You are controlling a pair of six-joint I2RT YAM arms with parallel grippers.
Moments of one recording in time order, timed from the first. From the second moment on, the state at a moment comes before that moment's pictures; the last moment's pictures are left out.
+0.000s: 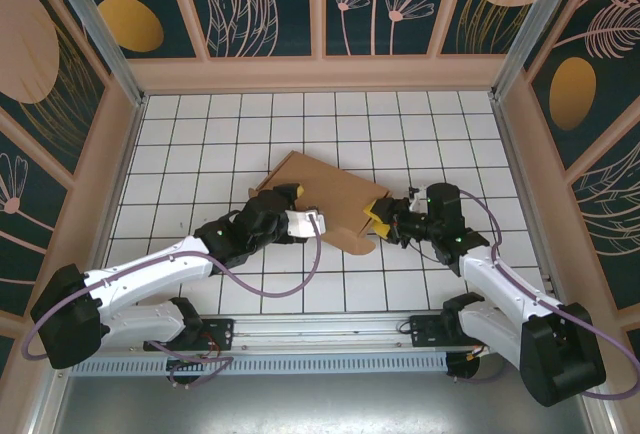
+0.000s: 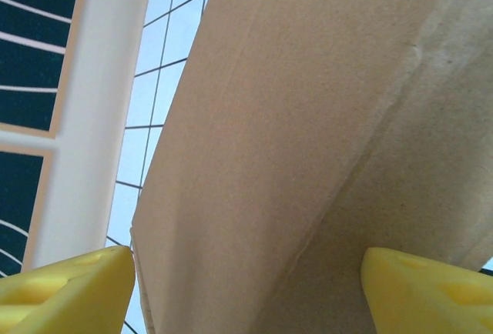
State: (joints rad) left arm -0.93 1.16 0.71 -0.13 -0.19 0.84; right arm 0.35 0.97 0.39 0.04 -0.71 1.34
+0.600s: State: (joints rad) left arm -0.94 1.16 0.65 -0.11 -0.20 0.94; right arm 0.35 0.96 0.44 0.04 -0.73 1.38
